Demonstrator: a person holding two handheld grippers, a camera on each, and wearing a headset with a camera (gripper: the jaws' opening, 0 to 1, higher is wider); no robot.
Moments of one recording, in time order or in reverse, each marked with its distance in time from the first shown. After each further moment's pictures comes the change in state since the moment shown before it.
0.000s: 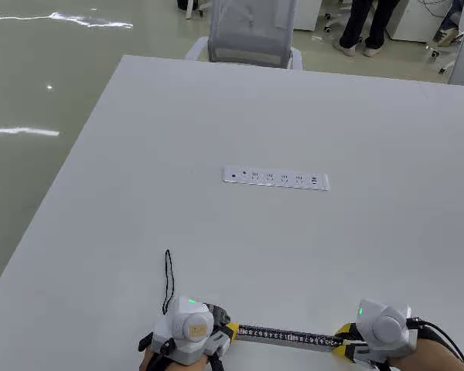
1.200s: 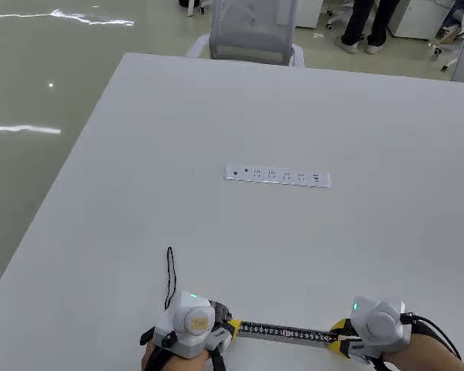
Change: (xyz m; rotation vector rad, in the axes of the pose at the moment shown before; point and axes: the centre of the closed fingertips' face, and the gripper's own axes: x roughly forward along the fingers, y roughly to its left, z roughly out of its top) left arm 0.002 0.001 -0.002 -0.001 0.020 -0.013; right arm 0.007 0.004 0.011 -0.008 -0.008 0.008
